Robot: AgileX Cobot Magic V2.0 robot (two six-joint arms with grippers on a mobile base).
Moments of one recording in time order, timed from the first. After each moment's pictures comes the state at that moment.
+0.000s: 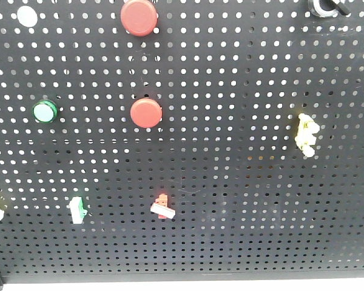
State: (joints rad) left arm -0.01 -0.01 0.03 0.13 0.25 0.02; right arm -0.09 -0.02 -0.06 0.27 -0.43 -0.16
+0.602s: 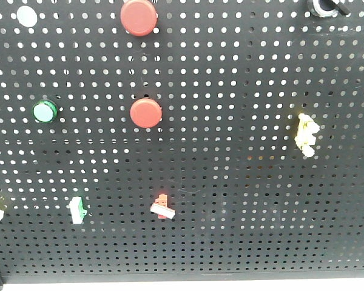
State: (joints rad) left arm -0.01 -0.01 0.03 0.13 0.25 0.02; right arm -0.09 0.39 -0.67 0.15 -0.10 -0.16
